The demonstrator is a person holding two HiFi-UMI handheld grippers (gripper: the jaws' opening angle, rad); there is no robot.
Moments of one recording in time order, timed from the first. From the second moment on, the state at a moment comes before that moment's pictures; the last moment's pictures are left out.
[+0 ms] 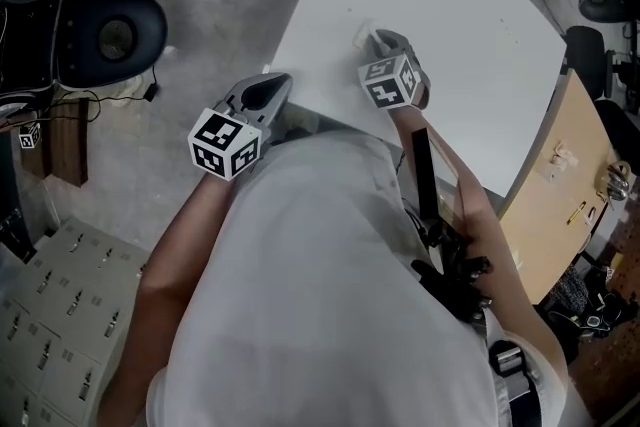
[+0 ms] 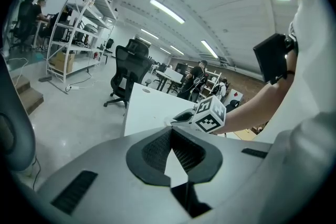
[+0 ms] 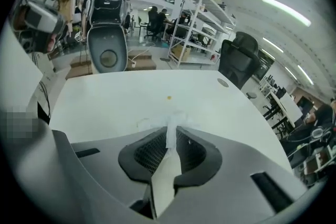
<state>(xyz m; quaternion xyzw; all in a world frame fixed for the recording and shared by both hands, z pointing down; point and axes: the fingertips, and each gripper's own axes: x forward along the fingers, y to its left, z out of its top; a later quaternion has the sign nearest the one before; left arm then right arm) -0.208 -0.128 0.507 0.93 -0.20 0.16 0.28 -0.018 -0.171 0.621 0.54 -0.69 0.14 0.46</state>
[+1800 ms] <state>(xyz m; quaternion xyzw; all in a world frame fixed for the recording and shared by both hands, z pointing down) -0.232 -0.128 0.518 0.91 -0.26 0.13 0.31 -0.014 -0.241 0.594 0.45 -0.76 0.30 0.36</state>
